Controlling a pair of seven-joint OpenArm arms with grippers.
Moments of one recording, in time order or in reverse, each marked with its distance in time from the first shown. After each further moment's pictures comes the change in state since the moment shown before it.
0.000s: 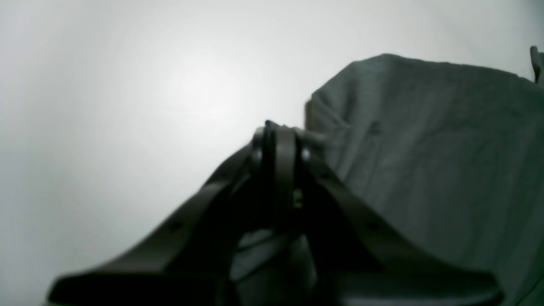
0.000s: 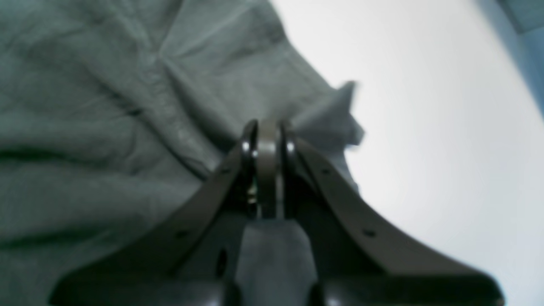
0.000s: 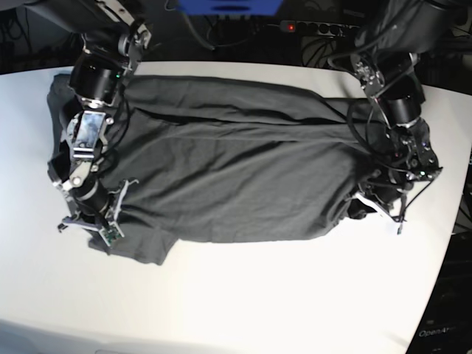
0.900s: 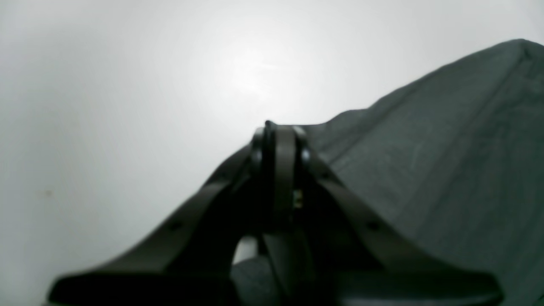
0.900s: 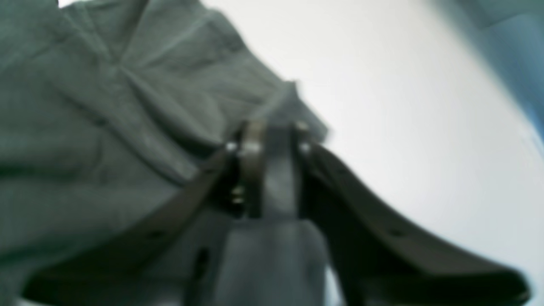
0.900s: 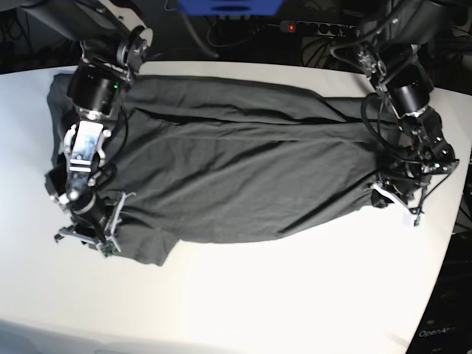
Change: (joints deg) left arm 3.4 -0.8 -2.3 9.6 2.3 1.3 6.1; right arm 4.9 0.3 0.3 -3.1 1.8 0.2 -5.6
